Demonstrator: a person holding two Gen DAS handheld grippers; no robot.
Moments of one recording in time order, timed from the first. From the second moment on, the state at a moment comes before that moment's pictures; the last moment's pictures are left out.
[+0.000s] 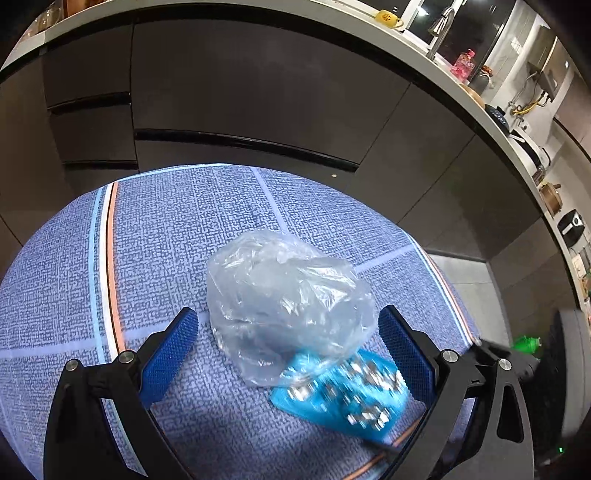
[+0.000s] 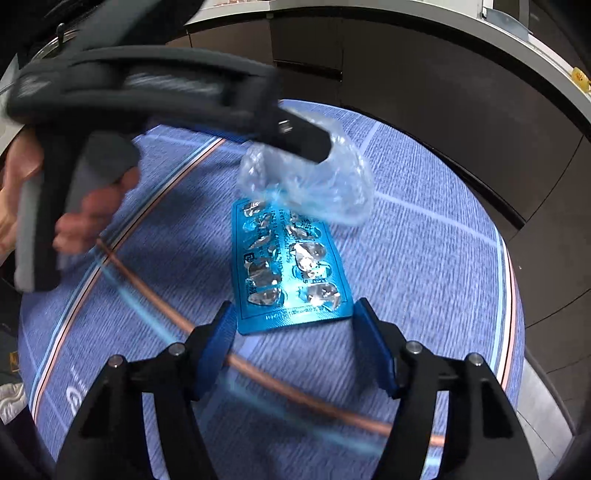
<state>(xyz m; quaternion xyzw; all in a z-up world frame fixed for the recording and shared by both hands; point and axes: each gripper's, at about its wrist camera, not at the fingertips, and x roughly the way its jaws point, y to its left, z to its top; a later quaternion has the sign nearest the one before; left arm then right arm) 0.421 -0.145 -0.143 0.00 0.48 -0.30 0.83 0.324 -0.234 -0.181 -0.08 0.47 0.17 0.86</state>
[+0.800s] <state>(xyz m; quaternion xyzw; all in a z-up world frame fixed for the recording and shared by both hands) 0.350 -0.054 -0.148 -0.01 0.50 -0.25 0.83 0.265 -0.221 -0.172 -0.06 0.45 0.22 0.86</state>
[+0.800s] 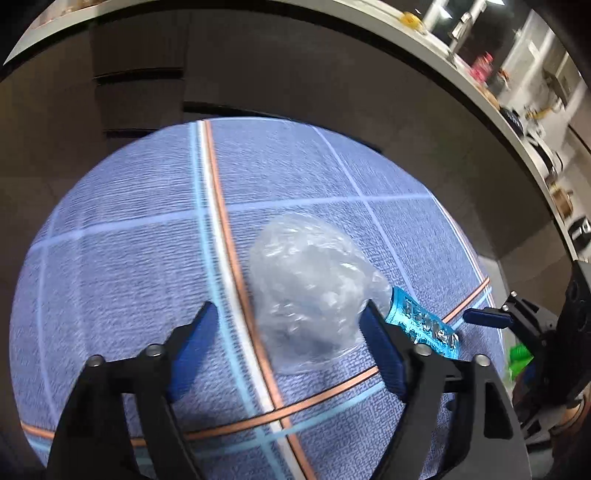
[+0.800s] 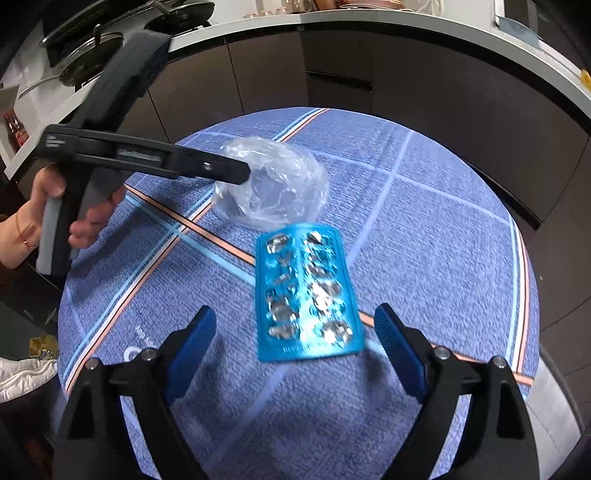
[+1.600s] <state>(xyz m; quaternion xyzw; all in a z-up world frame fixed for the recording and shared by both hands) 0.345 -0.081 -0.147 0.04 0.51 -0.25 0.82 0.254 -0.211 -0.178 -0.07 0.46 0.17 0.87</state>
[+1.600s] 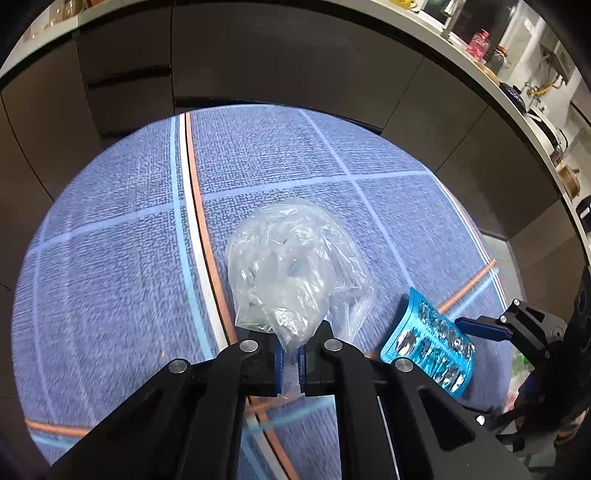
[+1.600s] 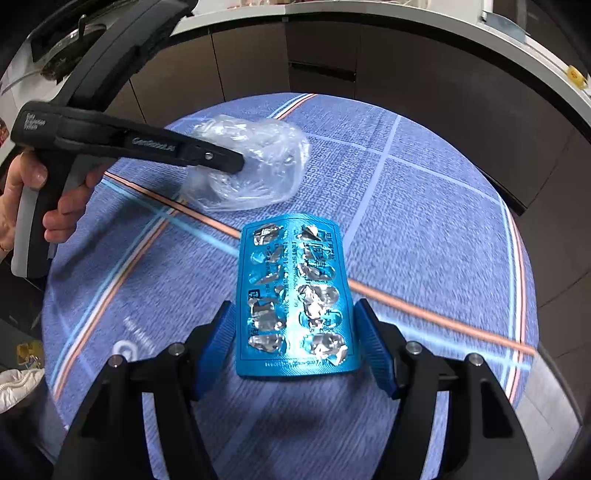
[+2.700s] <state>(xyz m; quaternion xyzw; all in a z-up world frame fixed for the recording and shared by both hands) 0.148 -0.197 -0.041 0.09 0.38 -0.42 0.82 0.034 -0.346 -0.069 0.06 0.33 0.00 0.94</state>
